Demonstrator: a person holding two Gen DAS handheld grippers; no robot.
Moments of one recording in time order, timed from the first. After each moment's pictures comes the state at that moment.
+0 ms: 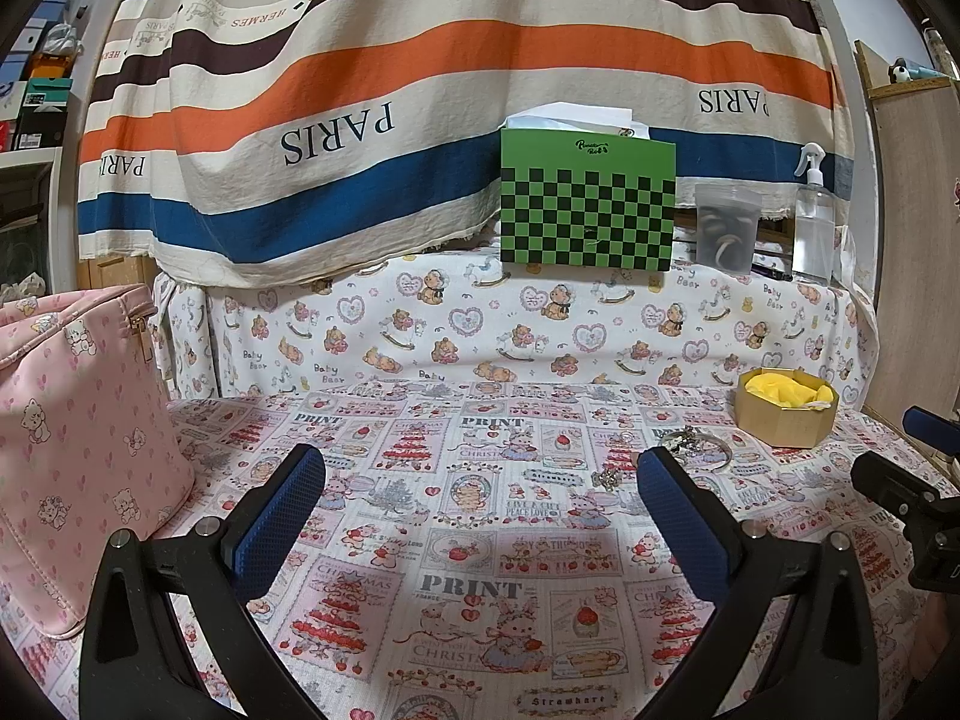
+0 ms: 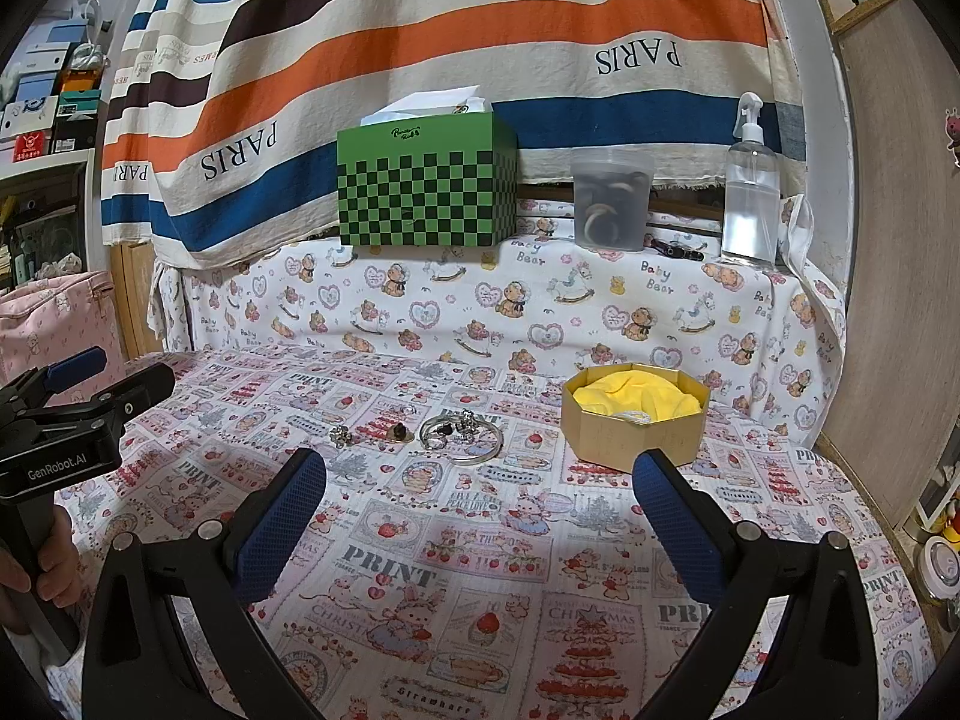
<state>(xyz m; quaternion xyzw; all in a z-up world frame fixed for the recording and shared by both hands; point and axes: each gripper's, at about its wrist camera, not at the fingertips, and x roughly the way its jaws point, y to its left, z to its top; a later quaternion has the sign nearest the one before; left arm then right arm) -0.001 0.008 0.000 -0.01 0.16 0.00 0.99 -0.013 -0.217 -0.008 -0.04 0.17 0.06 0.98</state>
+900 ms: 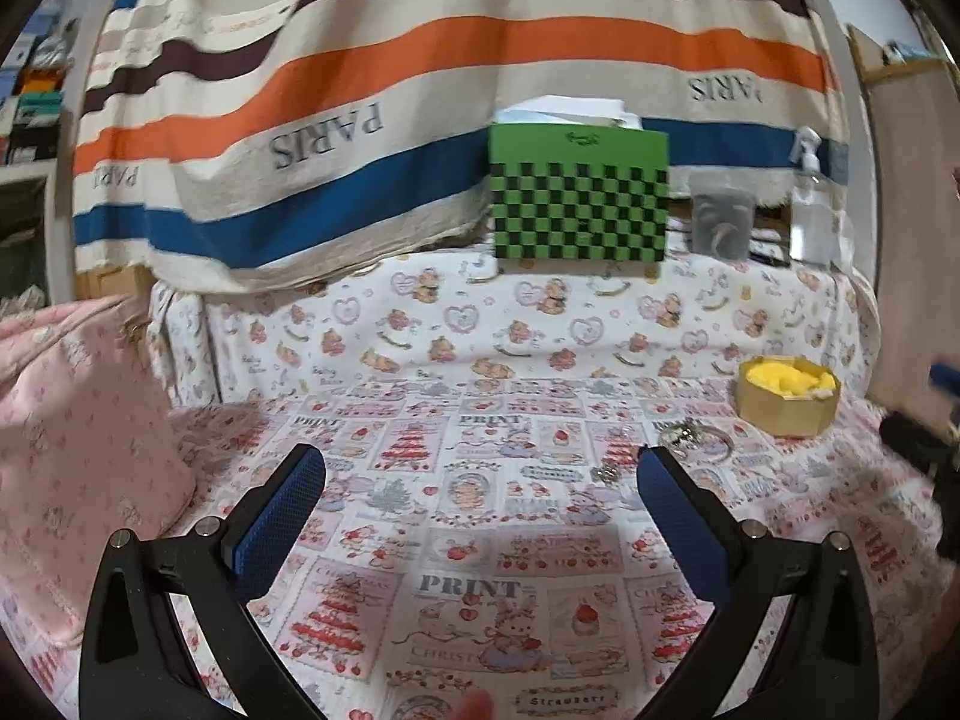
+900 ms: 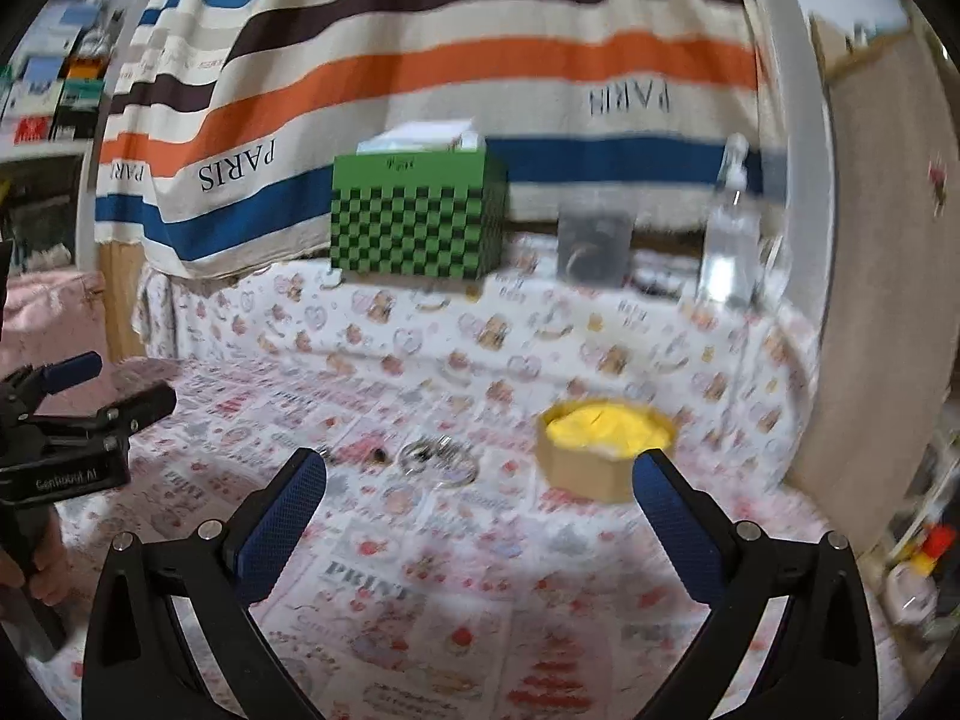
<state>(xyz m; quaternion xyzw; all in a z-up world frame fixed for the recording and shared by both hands) 0.001 -0.001 -0.001 0.02 0.16 0.00 0.99 -0.030 -0.212 0.010 -0.08 0.13 0.03 0.99</state>
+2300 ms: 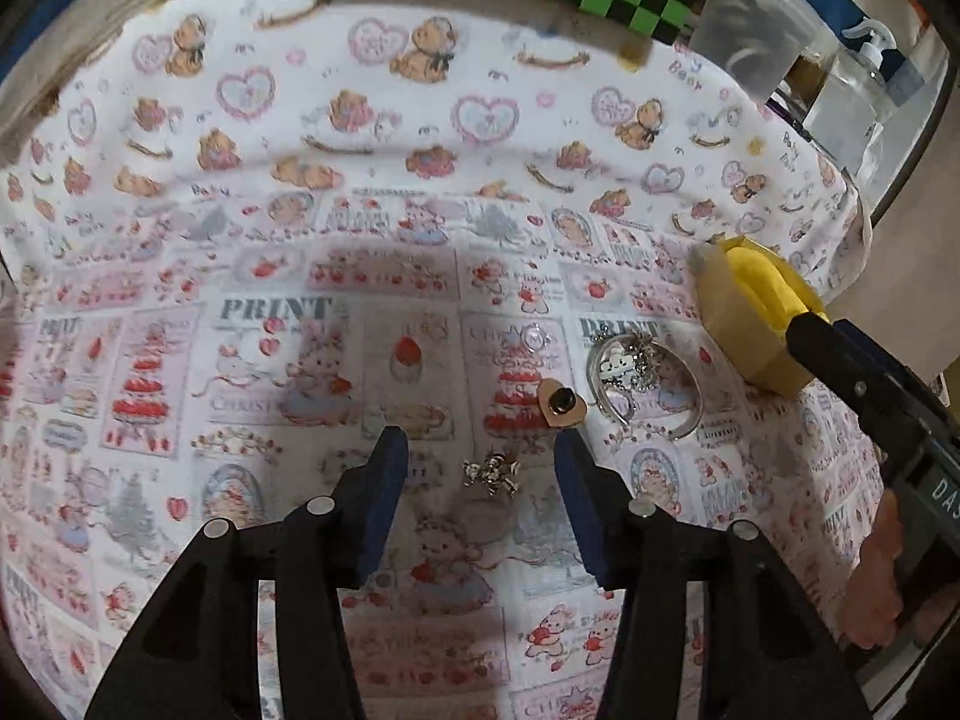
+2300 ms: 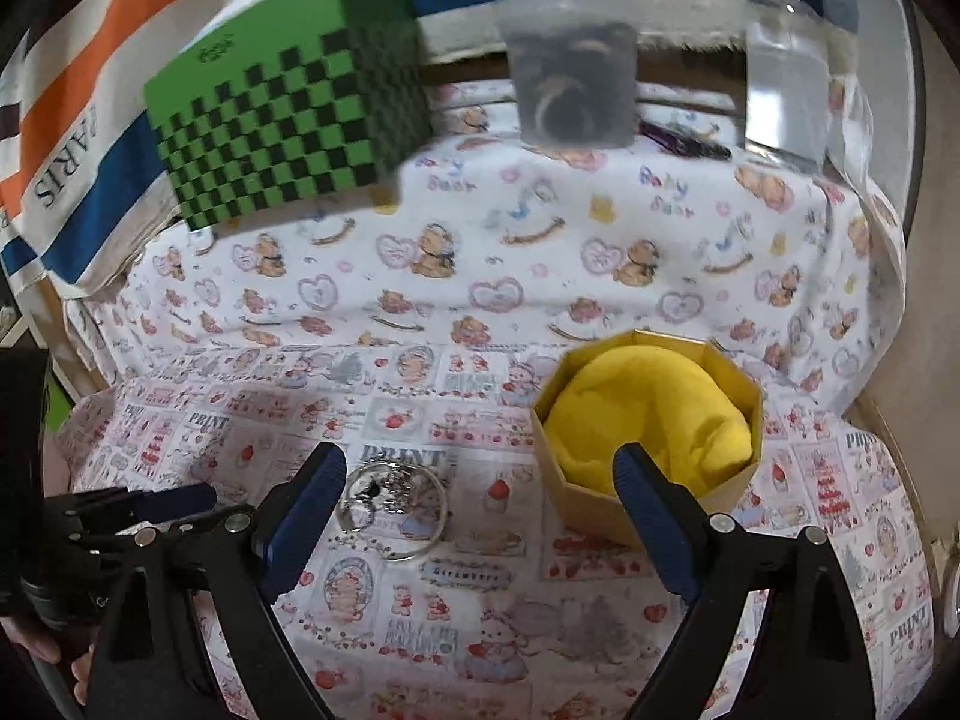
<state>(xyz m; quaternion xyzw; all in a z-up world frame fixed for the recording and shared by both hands) 0.177 -0.044 -0.035 -0.05 0.48 -0.15 0.86 0.147 -0.238 0.000 0.04 0.34 0.01 0.94</state>
